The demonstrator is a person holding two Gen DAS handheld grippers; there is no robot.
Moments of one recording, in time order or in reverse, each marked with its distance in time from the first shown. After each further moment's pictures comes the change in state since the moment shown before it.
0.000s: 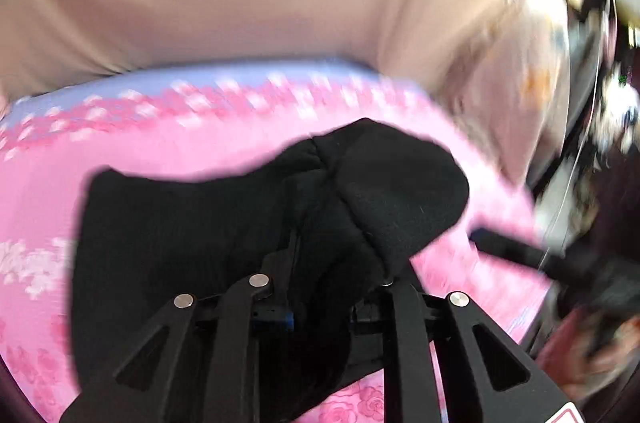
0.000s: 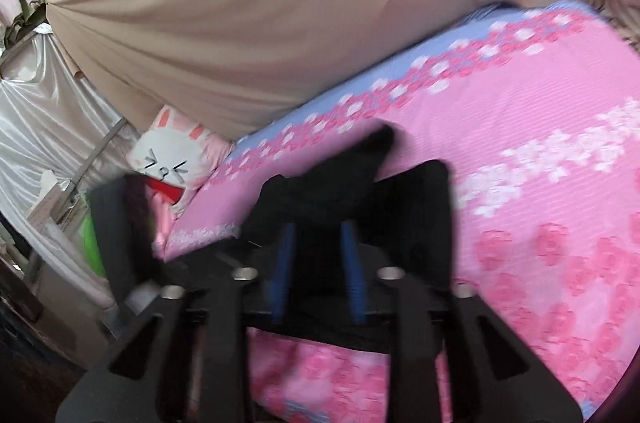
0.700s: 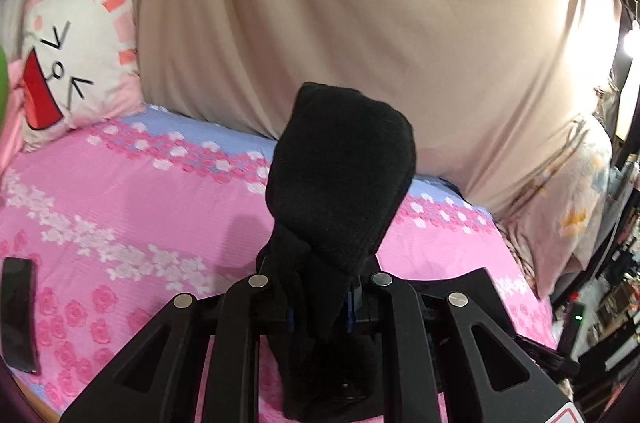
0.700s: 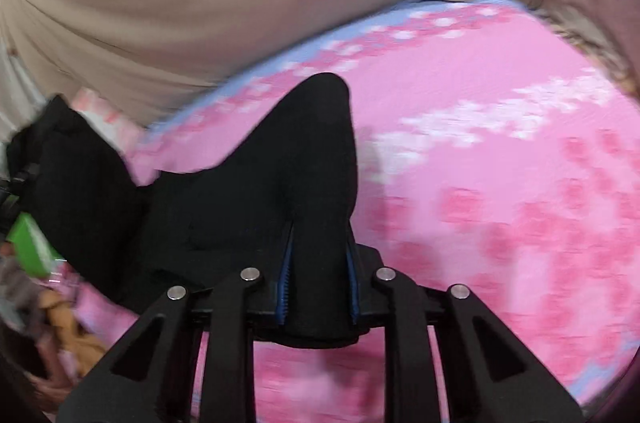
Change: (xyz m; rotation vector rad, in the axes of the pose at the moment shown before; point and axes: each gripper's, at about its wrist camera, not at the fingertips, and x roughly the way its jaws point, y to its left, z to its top) left arm -0.154 0.132 0.002 -0.225 -0.241 0.185; right arm 0.030 -0.037 -0.027 0.028 0.112 -0.284
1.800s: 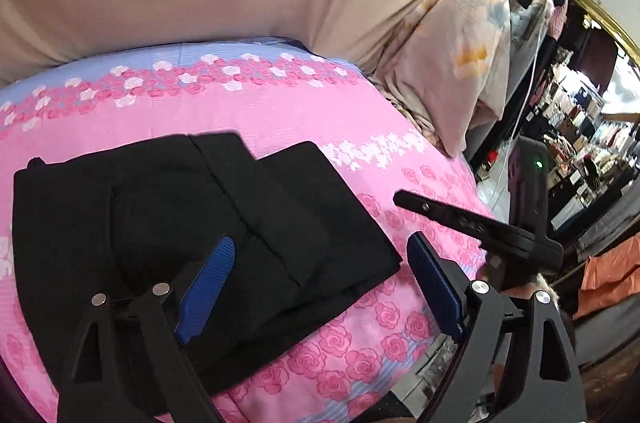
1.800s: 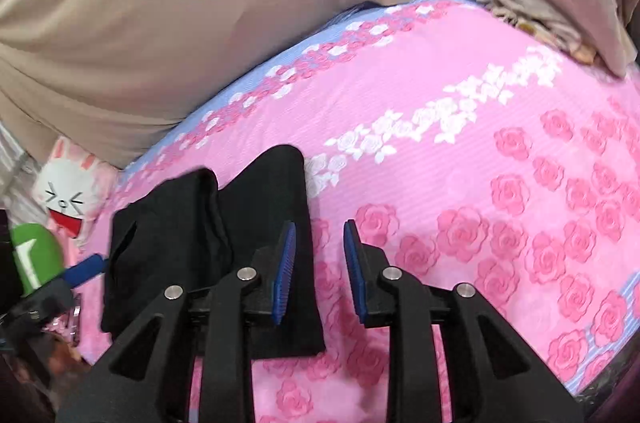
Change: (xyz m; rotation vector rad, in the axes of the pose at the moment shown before) left arm 0.103 -0.179 -0.108 0.281 0.378 -0.399; right arm -0.039 -0.036 0.006 0.110 -0.084 0.075
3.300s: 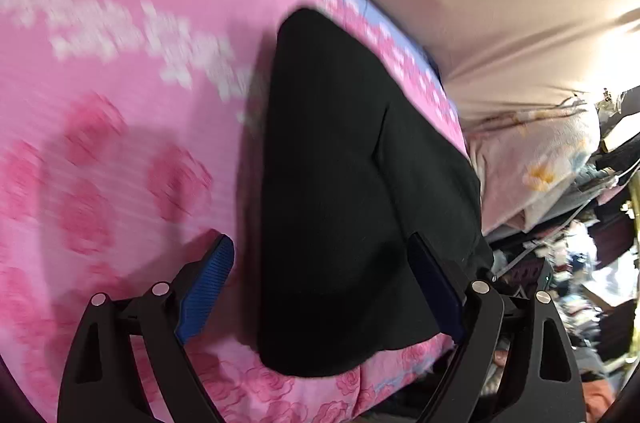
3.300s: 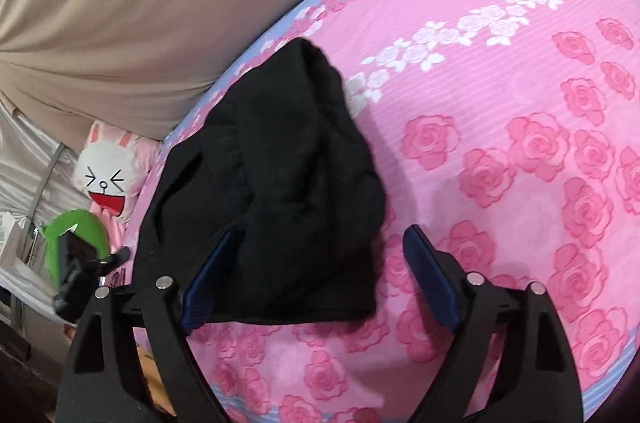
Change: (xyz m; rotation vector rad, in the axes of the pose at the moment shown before) left arm -0.019 0.163 -0.077 -0.627 0.057 -0.035; right arm 0.039 -0.017 -0.032 0.107 0.149 0.169
